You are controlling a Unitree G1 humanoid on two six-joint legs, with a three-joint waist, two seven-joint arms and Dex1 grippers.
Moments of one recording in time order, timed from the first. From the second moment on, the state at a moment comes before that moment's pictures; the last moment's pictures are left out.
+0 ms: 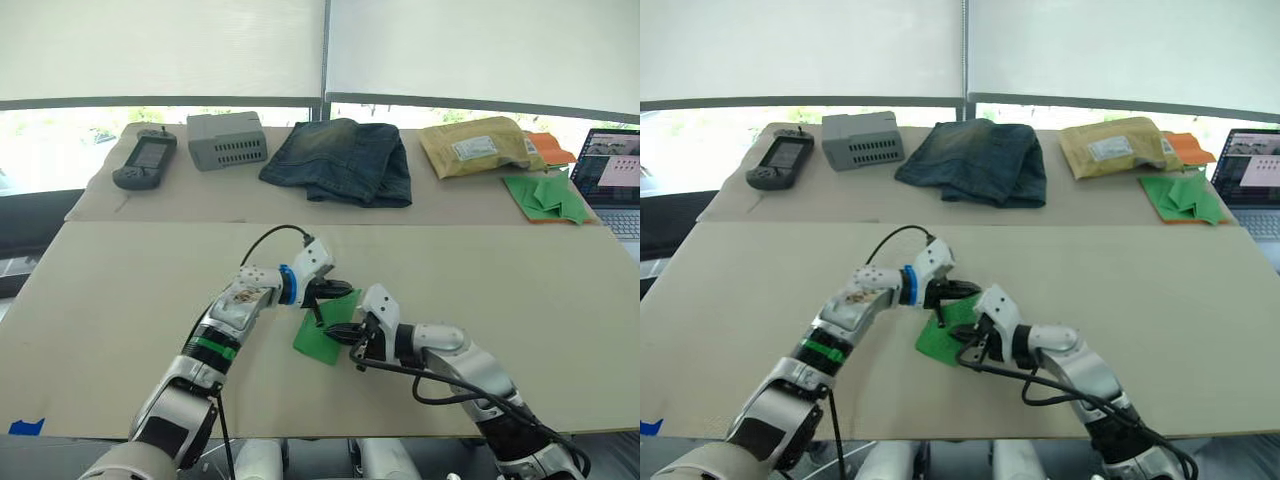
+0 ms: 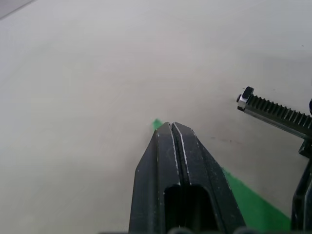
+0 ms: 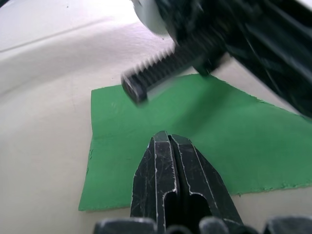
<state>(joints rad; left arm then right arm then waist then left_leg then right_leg) -0.69 0.21 -0.33 0.51 -0.12 0.25 -1.00 -0.22 -0.40 0.33 -0.19 0.25 0.53 0.79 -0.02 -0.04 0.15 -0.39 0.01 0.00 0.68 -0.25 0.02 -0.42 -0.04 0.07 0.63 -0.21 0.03</state>
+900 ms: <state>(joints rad) -0.51 0.38 -0.25 0.37 -0.10 0.15 -1.12 -0.28 -0.39 0.35 -0.10 0.25 0.50 0.83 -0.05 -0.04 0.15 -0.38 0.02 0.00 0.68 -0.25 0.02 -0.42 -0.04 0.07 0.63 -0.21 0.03</state>
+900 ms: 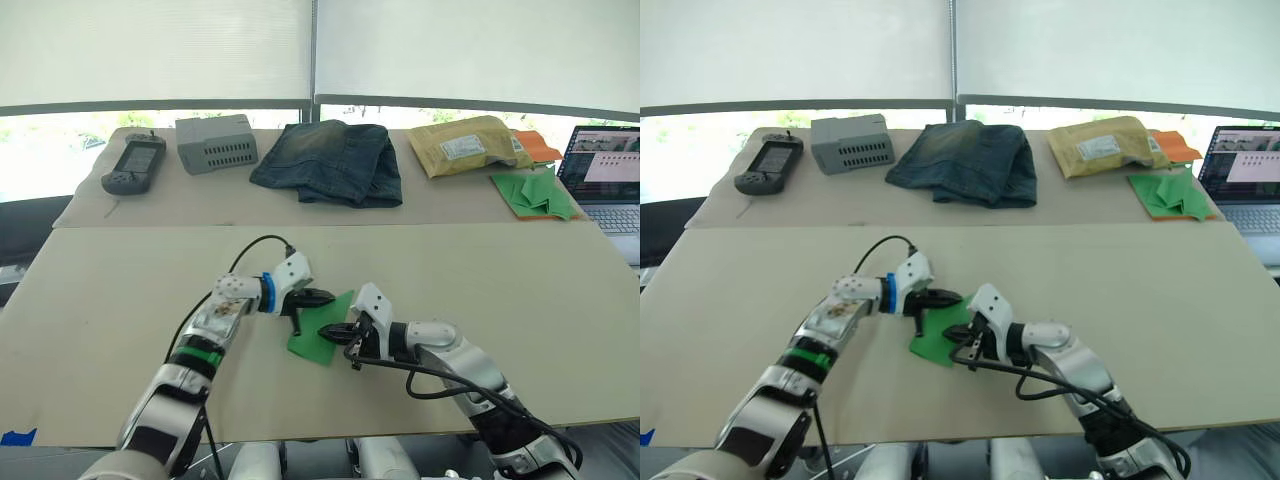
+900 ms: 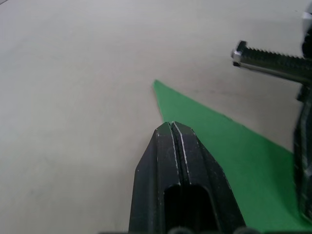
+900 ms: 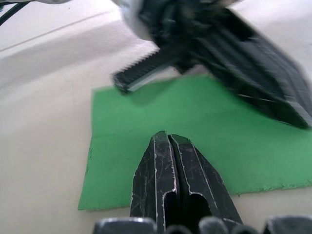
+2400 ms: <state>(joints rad) -0.22 0.52 -0.13 -0.03 -0.36 0.46 -1.08 -0.30 -0.48 0.34 -0.11 0.22 0.45 0.89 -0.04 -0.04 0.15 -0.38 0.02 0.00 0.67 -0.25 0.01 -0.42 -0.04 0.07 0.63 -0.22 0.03</state>
